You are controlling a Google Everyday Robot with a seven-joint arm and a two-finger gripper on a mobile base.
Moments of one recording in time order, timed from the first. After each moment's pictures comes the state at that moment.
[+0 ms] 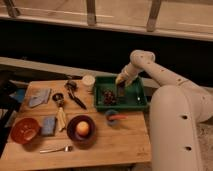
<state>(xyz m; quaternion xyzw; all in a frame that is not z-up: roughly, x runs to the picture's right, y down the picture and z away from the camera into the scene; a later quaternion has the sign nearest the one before) 0.127 -0.030 0.929 -0.28 0.07 0.75 0.60</state>
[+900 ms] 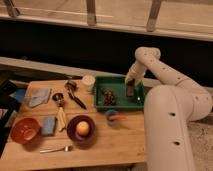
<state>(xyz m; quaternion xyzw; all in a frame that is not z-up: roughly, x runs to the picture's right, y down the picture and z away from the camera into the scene) 0.189 -0.052 0.950 -0.23 0.13 0.76 0.60</state>
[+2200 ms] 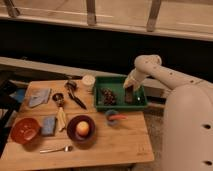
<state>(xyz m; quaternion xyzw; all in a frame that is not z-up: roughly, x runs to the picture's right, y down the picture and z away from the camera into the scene) 0.188 -0.021 0.911 -0.20 0.10 0.77 0.59</state>
